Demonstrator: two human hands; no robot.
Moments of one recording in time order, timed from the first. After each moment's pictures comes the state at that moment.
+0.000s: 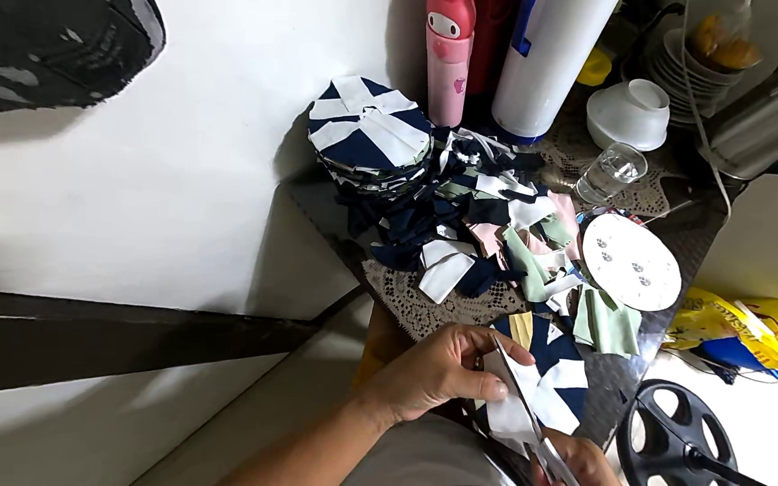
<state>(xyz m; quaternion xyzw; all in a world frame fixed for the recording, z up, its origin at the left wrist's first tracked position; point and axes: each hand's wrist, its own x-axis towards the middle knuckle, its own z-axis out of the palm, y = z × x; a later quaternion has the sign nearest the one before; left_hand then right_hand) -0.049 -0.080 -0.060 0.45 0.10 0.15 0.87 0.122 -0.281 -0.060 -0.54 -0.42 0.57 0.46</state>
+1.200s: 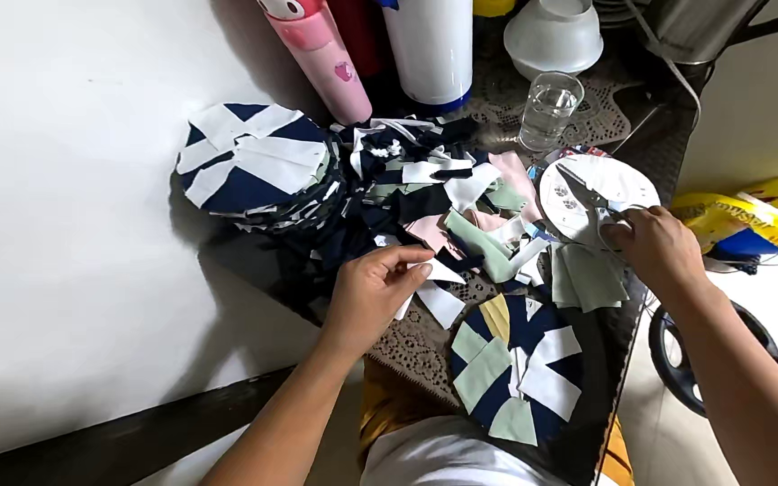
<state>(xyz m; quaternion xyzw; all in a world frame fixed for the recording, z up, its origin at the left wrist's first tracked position) -0.016 -0.005 -0.069 0.79 0.30 0.28 0.45 0.311 -0.191 -0.071 -0.91 -0.38 0.06 0.12</state>
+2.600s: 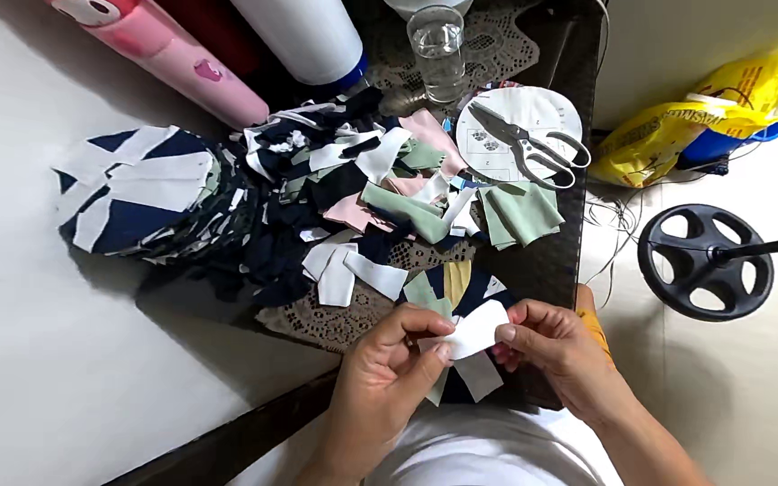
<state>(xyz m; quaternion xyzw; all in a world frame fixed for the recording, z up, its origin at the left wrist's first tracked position) -0.021 -0.126 -0.061 0.69 0.12 0.23 0.67 0.120 -0.287 -0.081 -0.50 -0.15 0.47 0.71</state>
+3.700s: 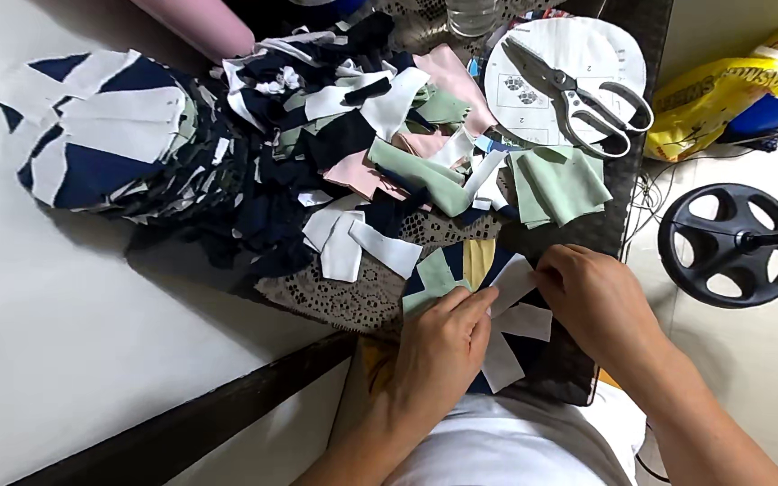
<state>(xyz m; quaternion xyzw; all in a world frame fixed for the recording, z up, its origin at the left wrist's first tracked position) 0.000 -0.139 -0.107 0.94 0.19 0.17 0.24 0.156 -0.257 -0.088 -0.87 -0.42 0.14 0.23</state>
